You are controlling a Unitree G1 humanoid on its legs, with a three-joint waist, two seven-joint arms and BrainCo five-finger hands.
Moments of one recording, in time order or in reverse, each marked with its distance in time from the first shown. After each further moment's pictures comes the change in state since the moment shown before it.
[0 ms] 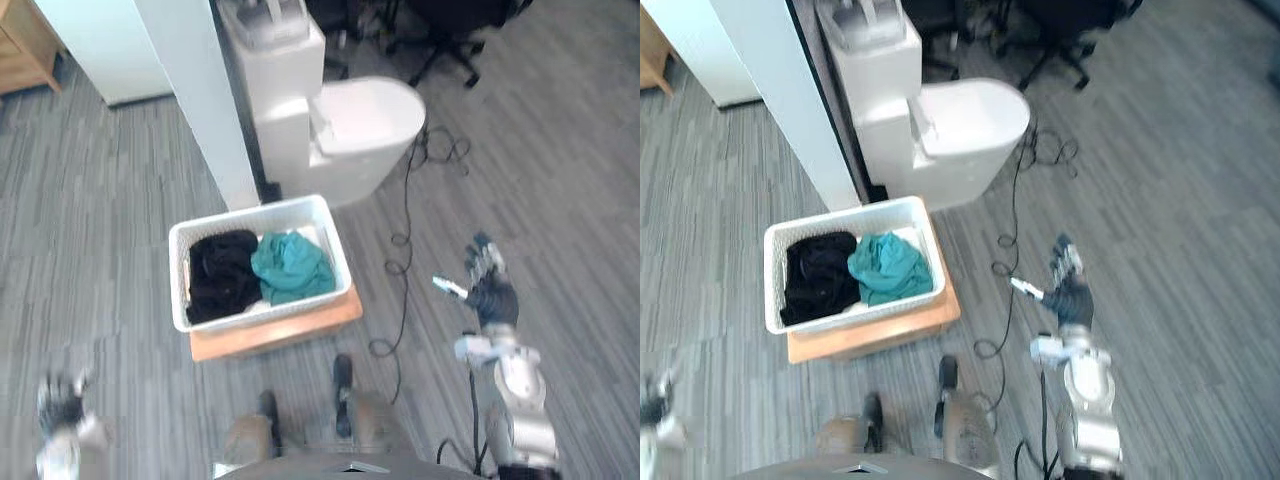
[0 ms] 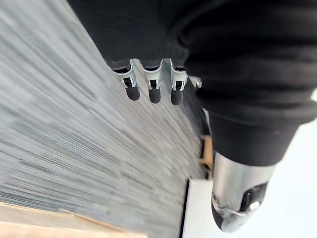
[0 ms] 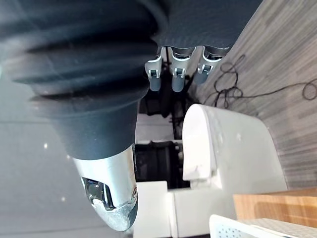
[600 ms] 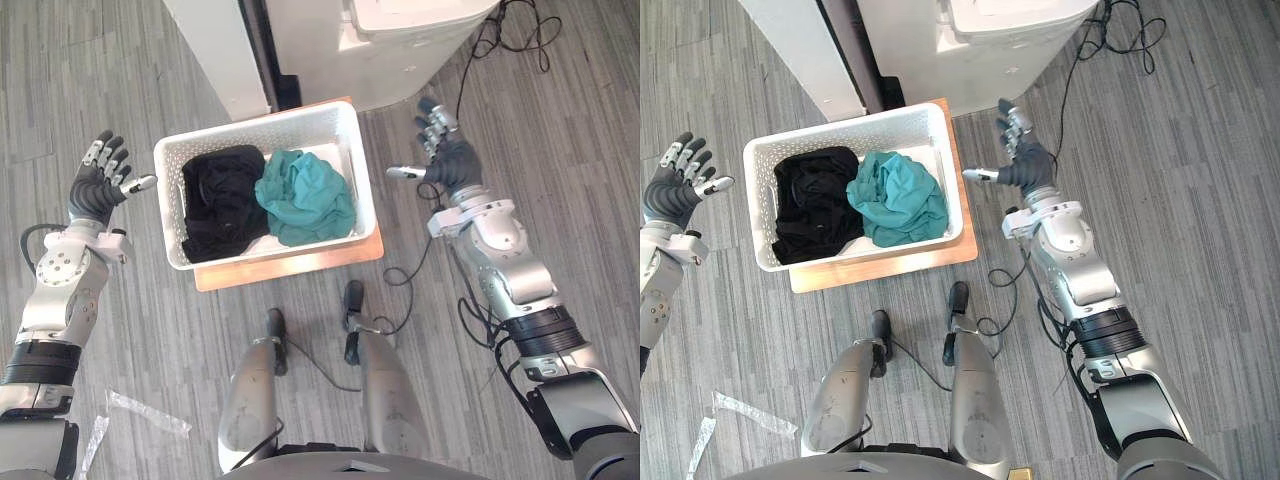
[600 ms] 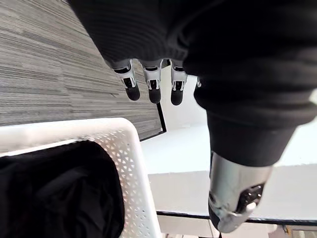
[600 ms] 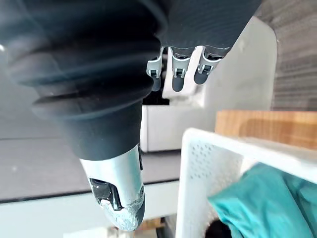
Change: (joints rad) left arm -0.474 0.427 -0.457 -0.123 -0.064 0.091 -0.010; right arm -0.646 -0.322 0.457 0.190 0.223 0.147 -0.070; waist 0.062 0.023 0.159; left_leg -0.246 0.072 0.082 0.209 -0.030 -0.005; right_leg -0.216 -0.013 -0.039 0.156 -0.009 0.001
